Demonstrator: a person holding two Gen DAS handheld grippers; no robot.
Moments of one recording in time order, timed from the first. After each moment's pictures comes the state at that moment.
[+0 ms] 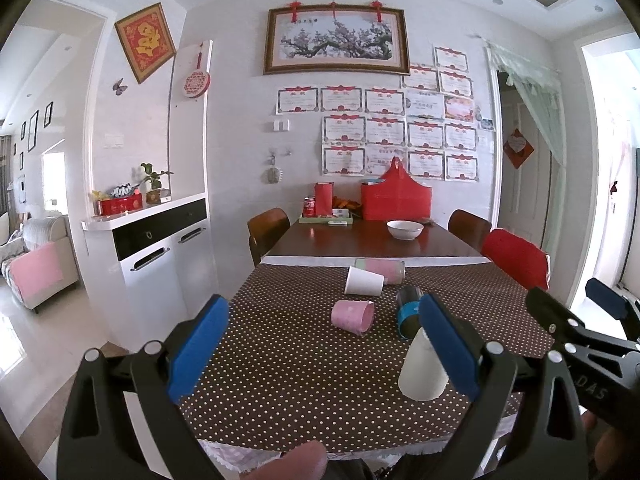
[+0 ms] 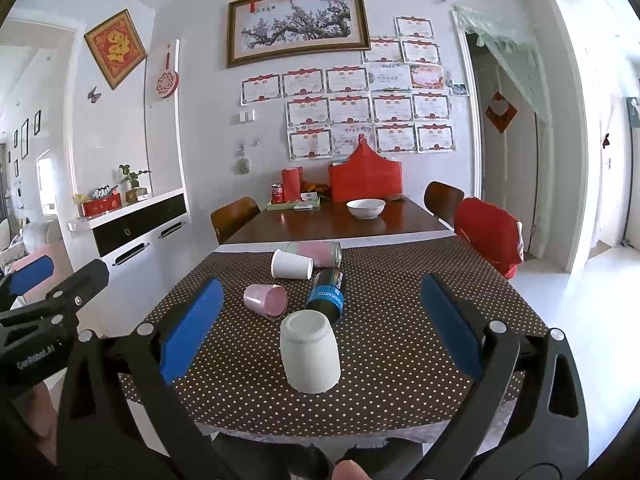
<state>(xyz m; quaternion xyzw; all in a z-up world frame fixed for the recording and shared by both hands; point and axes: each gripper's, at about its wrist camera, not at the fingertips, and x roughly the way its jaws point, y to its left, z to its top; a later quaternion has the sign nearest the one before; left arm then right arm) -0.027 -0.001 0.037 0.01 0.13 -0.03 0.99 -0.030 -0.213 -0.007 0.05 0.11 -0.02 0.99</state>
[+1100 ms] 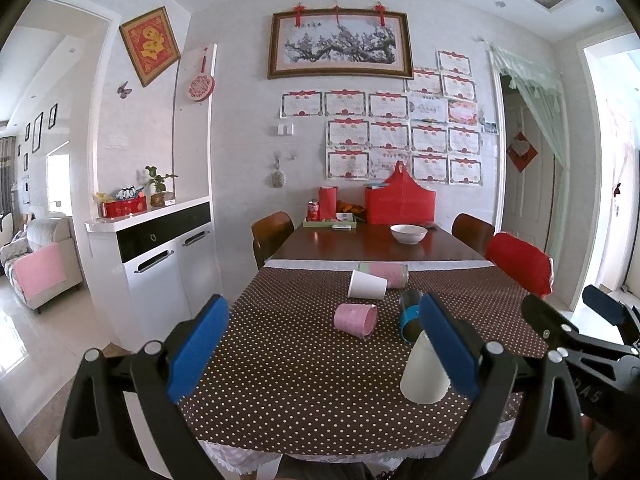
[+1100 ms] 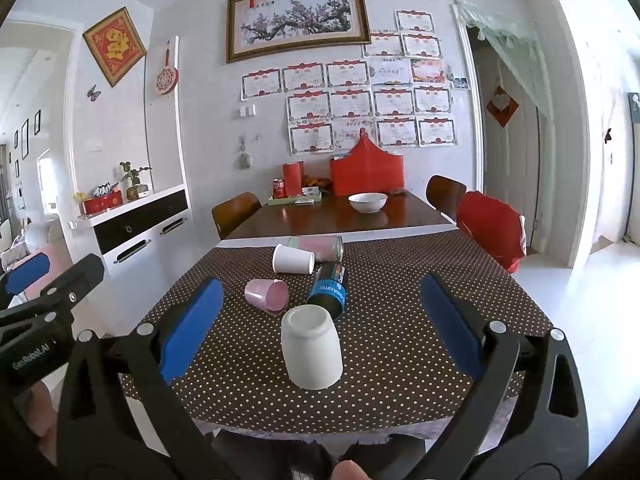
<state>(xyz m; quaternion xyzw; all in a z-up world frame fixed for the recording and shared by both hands) -0.024 0.005 0.040 0.01 0.12 -0.02 0.99 -0.025 -0.216 -0.014 0.06 0.13 -0.02 0.99</state>
